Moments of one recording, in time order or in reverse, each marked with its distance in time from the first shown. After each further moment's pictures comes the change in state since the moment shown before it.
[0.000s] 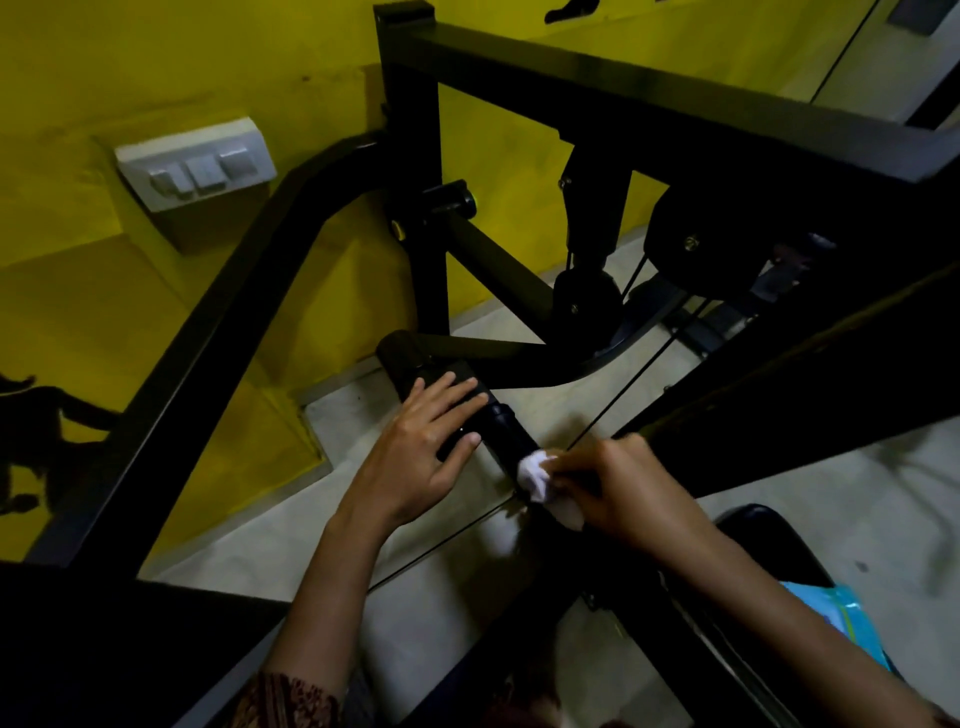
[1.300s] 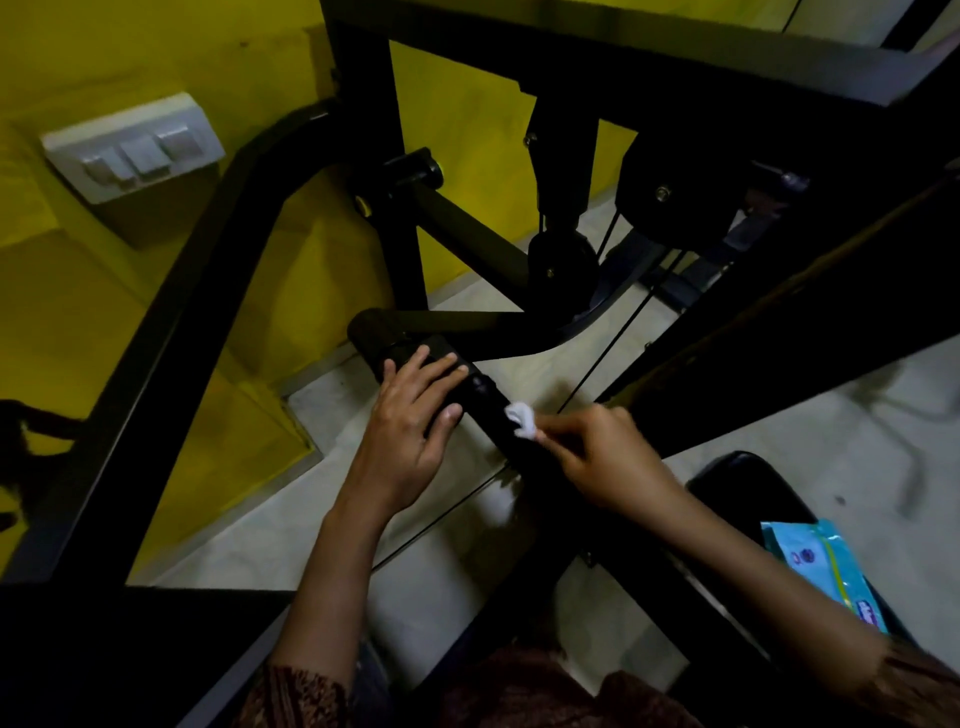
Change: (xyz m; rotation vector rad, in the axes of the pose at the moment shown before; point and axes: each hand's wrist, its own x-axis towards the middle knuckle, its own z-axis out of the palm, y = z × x) left_hand -0.003 0.001 0.011 -0.074 0.079 -0.010; right_hand 0.000 0.007 0.022 0.144 0.043 0.197
